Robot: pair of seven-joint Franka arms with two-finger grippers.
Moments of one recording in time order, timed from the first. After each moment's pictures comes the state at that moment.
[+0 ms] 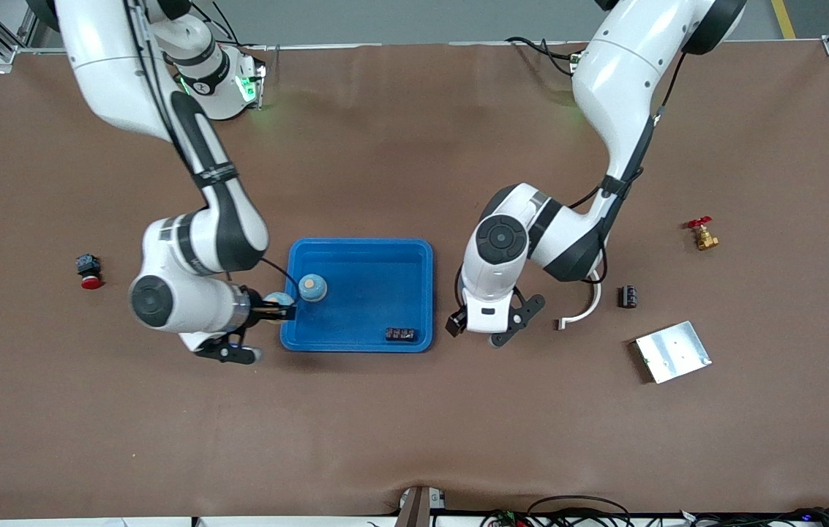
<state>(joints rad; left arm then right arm) -0.51 0.73 -0.11 -1.43 0.12 2.20 -1.30 0.42 0.67 -0.13 -1.52 0.34 2.03 0.33</state>
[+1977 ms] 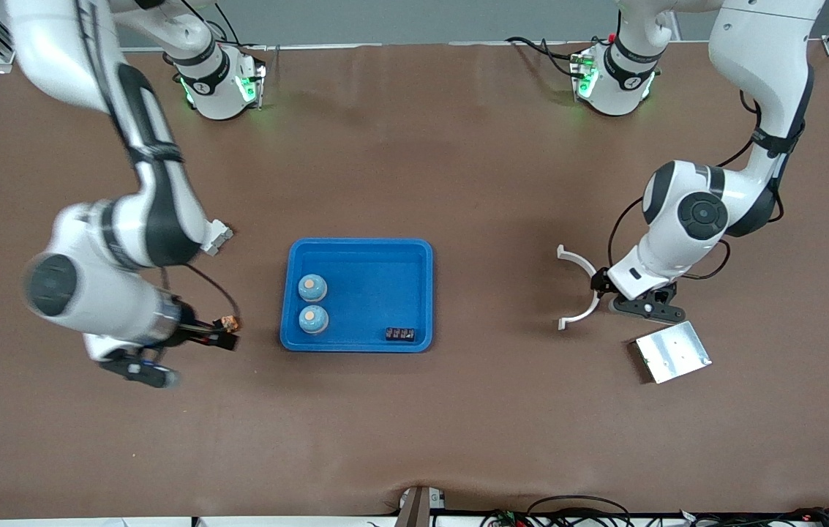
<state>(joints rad) -0.06 0.36 -0.11 -2.13 0.15 2.58 -0.03 0.24 0.50 -0.15 -1.42 0.17 1.92 0.36</state>
